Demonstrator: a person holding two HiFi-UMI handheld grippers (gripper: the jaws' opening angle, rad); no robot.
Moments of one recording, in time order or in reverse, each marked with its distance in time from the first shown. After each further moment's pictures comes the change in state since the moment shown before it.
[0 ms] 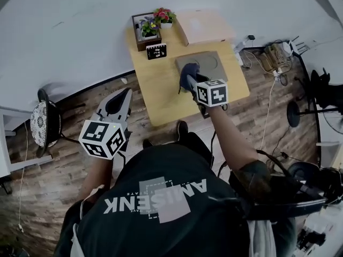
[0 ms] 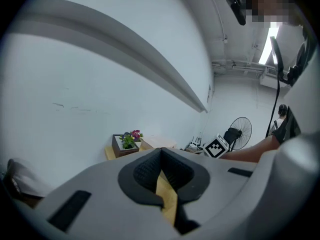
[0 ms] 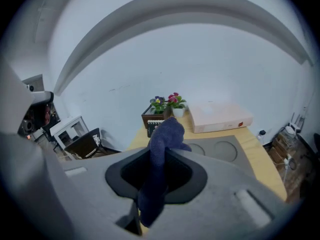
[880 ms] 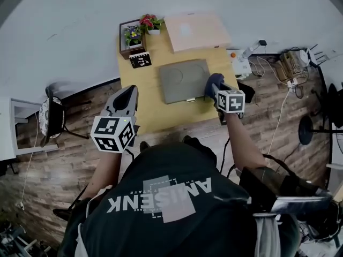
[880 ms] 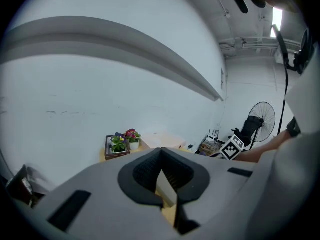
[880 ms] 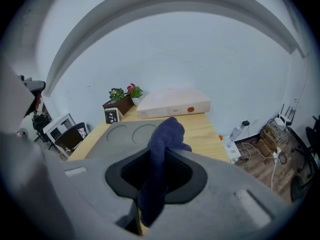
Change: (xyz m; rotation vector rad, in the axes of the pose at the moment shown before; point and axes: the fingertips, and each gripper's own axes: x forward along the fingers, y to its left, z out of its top) left arm 0.140 -0.093 0.003 0.069 0.064 0.216; right arm -0.036 -0.241 -0.056 0.055 0.073 -0.076
